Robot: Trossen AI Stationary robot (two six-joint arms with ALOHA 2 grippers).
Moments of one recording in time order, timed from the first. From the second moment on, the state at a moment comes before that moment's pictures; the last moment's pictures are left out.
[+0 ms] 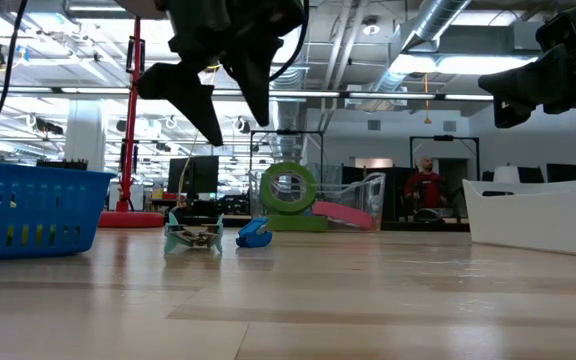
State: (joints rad) left arm -0.22 1.75 1.36 -0.83 -0.25 -1.14; right arm 0.05 0.01 0.00 0.02 0.02 0.00
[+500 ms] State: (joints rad) left arm -0.22 1.75 1.36 -0.83 -0.29 -1.14; right arm 0.05 0.01 0.00 0.02 0.02 0.00
